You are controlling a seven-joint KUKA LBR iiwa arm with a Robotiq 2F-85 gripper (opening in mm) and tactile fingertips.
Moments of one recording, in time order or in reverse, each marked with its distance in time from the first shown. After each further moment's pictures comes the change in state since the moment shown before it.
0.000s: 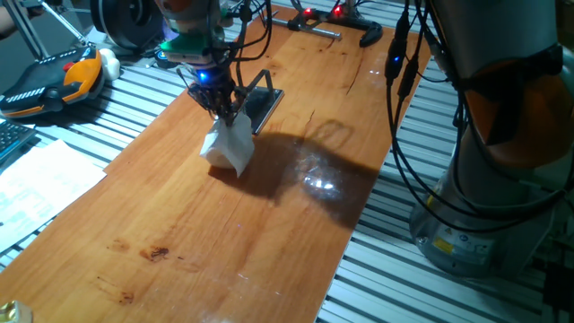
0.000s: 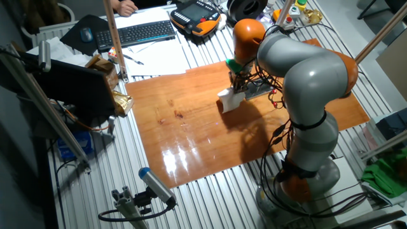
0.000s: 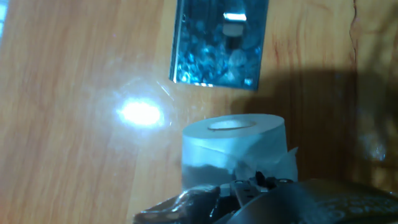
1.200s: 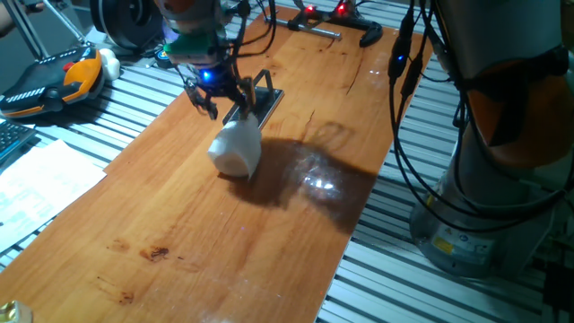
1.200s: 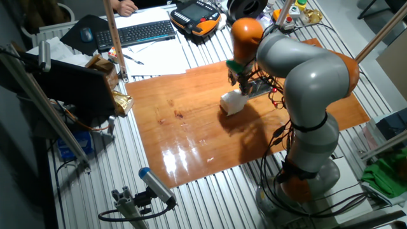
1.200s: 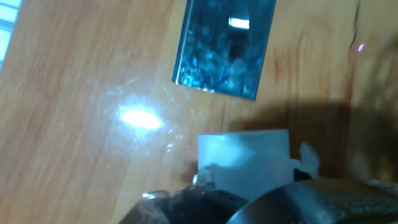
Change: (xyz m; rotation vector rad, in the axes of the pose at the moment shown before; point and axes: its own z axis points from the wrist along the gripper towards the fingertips) arm -0.021 -0.008 -0.027 0.051 -0.038 -0.188
